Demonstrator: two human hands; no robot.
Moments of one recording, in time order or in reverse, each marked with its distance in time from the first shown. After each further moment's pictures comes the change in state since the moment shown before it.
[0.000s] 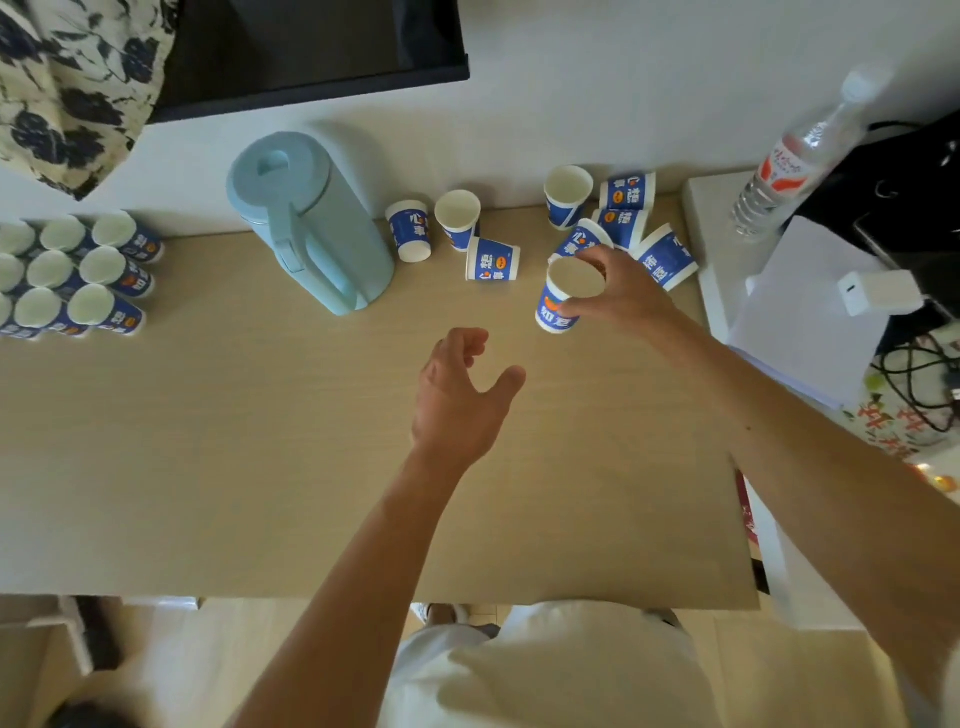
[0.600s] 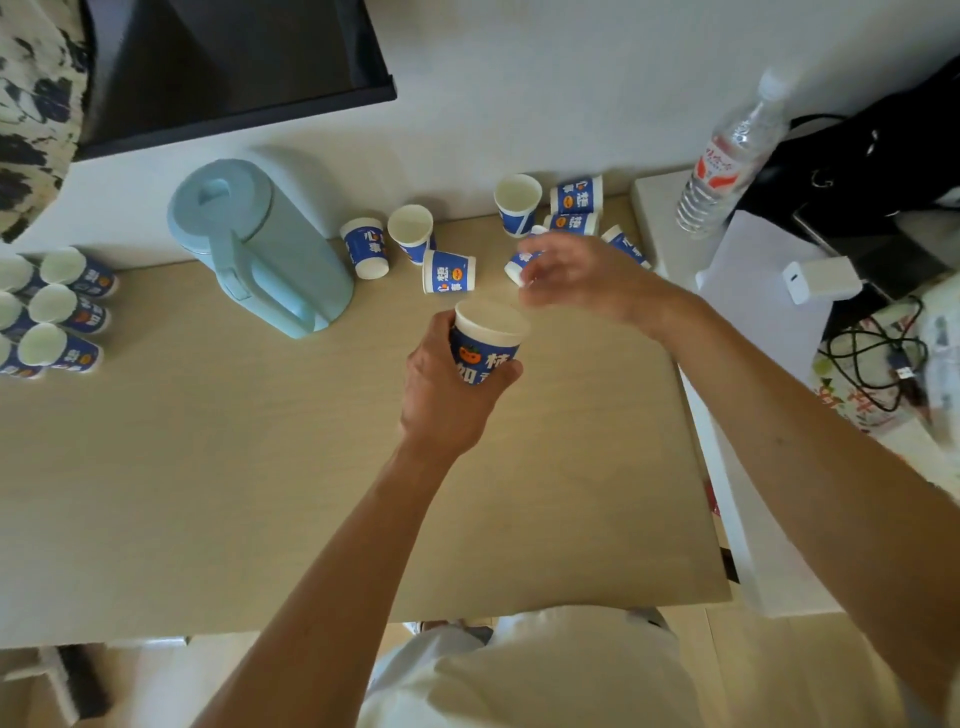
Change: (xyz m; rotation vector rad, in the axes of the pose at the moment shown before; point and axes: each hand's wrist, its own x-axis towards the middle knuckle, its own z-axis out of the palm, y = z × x) left_hand 0.017 0.020 0.028 -0.027 0.019 0.171; right_hand -0.032 -0.033 -0.059 0.360 -0.293 -0.031
